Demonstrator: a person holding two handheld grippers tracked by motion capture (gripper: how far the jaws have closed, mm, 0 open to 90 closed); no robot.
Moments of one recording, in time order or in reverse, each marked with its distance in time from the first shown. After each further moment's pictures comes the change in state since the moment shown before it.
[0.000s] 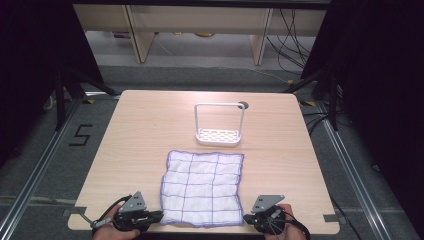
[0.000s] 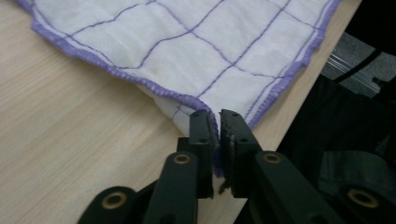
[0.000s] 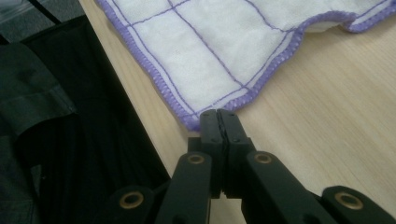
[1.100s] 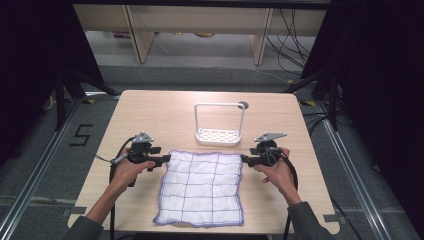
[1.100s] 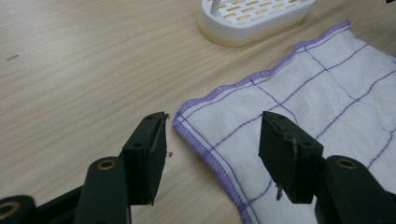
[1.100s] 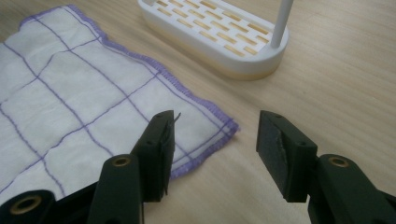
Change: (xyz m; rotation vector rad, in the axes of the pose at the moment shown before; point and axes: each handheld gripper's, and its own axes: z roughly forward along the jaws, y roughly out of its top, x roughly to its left) left arm 0.122 0.110 0.042 -0.077 0.195 -0.099; right arm -0.143 0.084 0.025 -0.197 -0.189 0.272
